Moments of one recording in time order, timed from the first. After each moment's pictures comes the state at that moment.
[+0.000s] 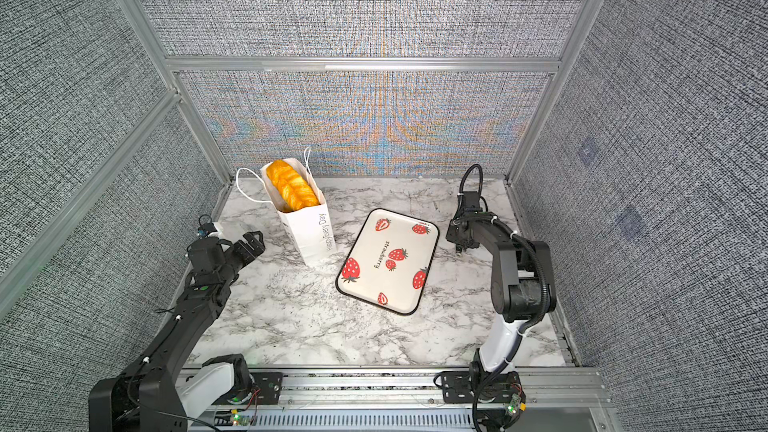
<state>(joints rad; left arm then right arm) 0.09 1.05 0.50 0.06 0.13 -0.55 0.03 1.84 1.22 -0.50 0.09 0.33</state>
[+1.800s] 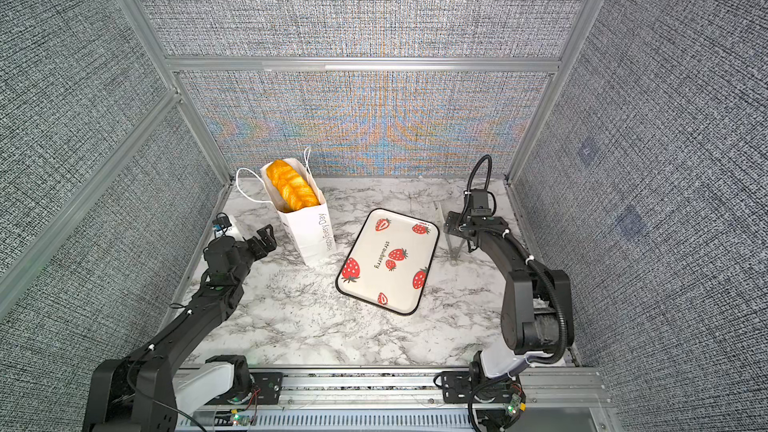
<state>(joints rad) -0.08 1.11 0.44 0.35 -0.05 -0.43 0.04 1.57 1.09 -0.39 0.11 0.30</state>
